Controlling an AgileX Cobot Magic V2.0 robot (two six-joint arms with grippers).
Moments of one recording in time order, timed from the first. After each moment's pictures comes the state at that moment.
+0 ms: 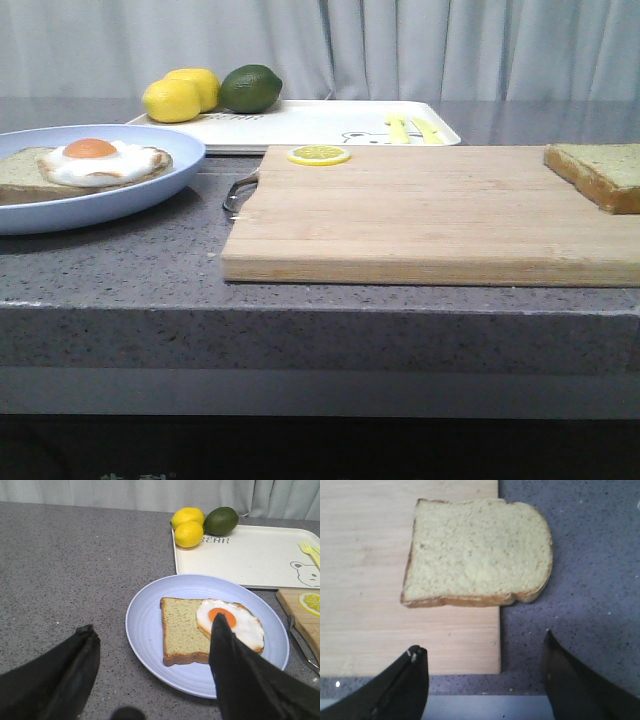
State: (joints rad) left arm -0.09 0.48 -0.61 -0.02 0.51 -0.05; right arm -0.05 0.88 -0.87 0.06 0.88 0.10
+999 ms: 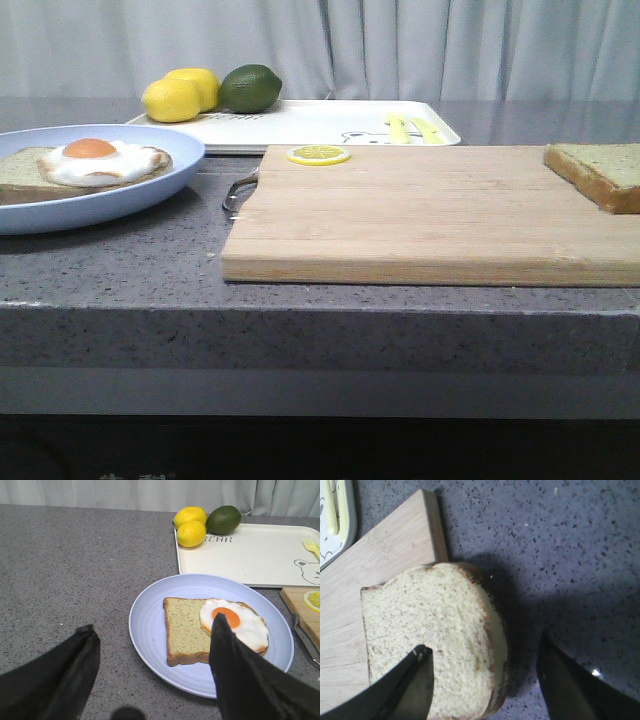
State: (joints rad) left arm -0.09 0.48 -0.61 -0.01 0.51 -0.04; right arm -0.66 1.54 -1.02 0.88 1.08 -0.61
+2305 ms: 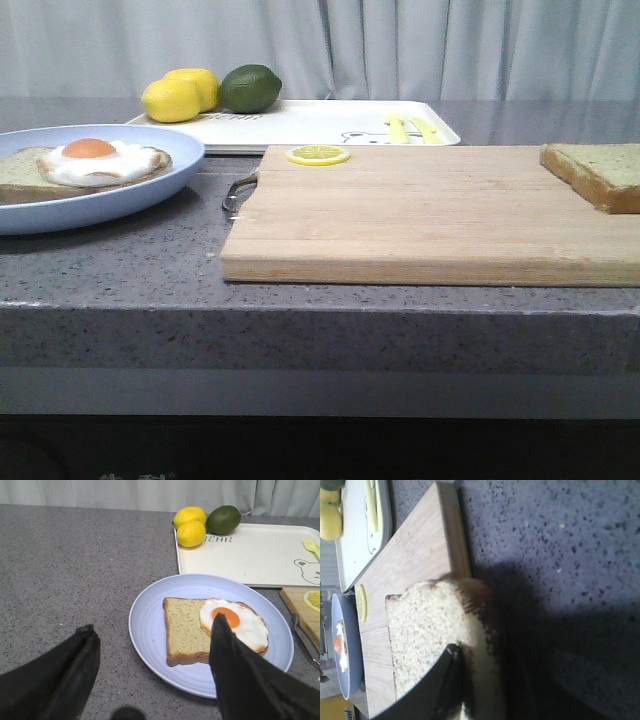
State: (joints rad) left arm -0.09 0.48 -0.61 -0.01 0.51 -0.04; right arm -0.66 1.75 -1.03 1.09 1.19 -0.74
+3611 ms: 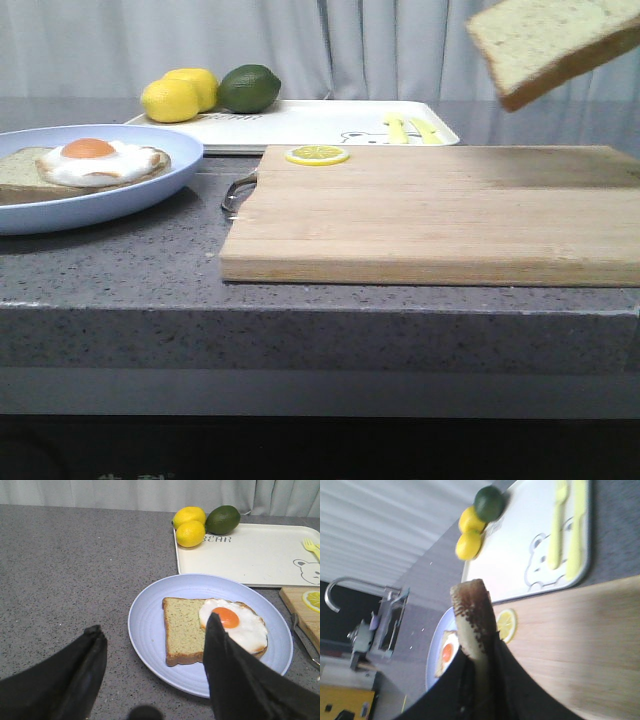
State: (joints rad) left arm -0.09 0.48 -0.61 -0.01 0.51 -0.04; right arm -0.41 1.46 -1.03 1.42 1.18 -0.75
